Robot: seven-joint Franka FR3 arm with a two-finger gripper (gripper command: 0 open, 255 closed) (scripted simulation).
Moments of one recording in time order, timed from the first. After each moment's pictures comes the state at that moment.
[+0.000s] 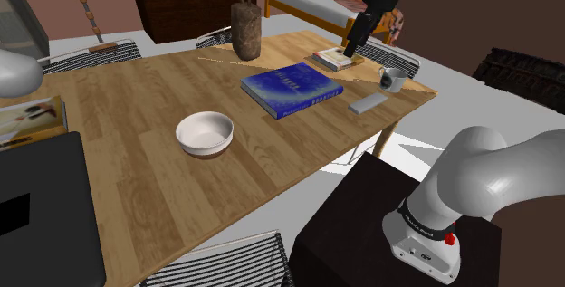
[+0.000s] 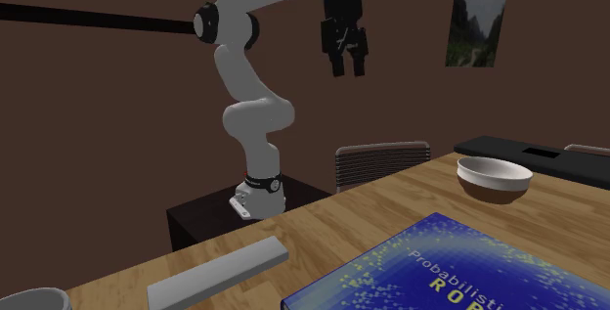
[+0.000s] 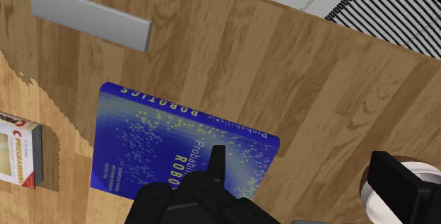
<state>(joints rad) -0.01 -0.76 -0.06 -2.29 -0.02 1.71 -0.17</state>
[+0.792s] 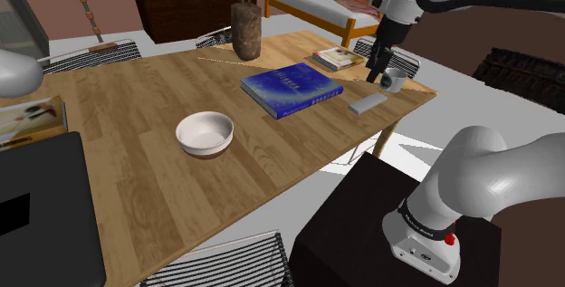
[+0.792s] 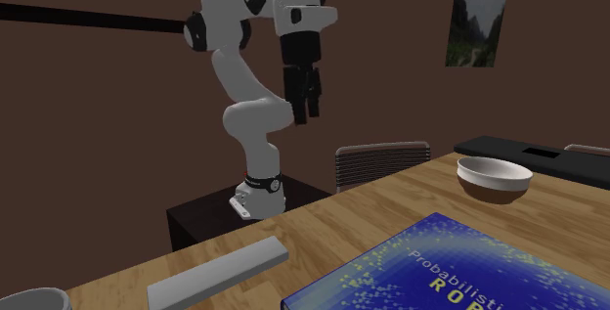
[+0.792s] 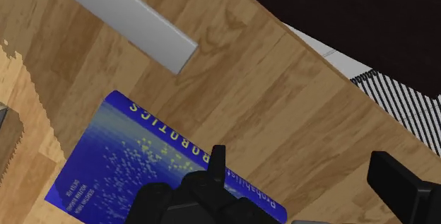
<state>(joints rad) 0.01 -0.81 -0.32 -2.49 -0.18 1.81 -0.64</state>
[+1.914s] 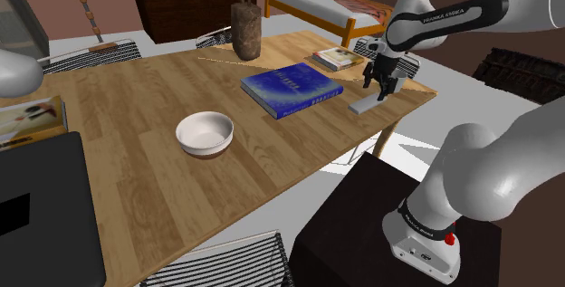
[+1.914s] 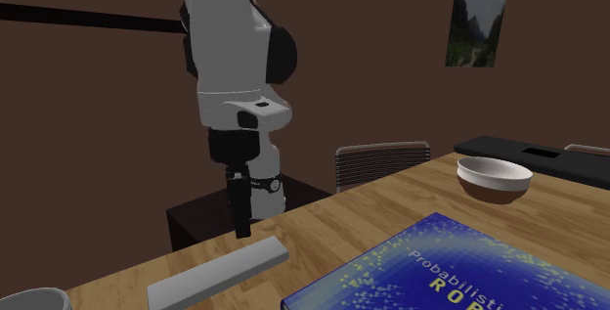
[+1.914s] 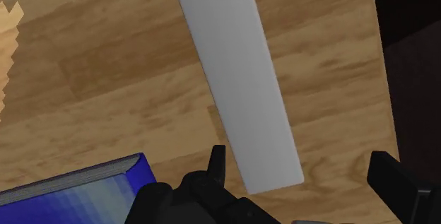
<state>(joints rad) 0.19 -0.43 -0.88 -2.45 -0.37 2.12 -1.49</state>
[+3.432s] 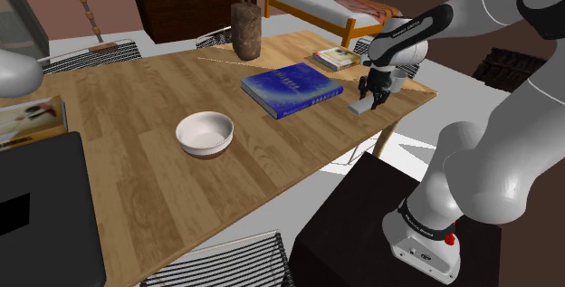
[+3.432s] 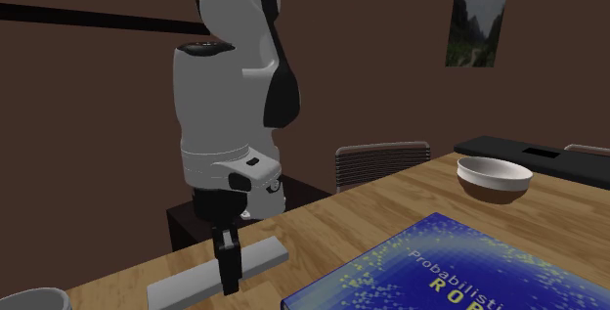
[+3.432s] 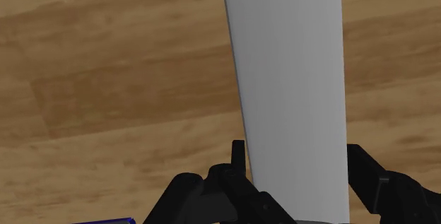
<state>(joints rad) 0.38 -0.13 -1.15 -2.42 -0.17 2.34 -1.83</state>
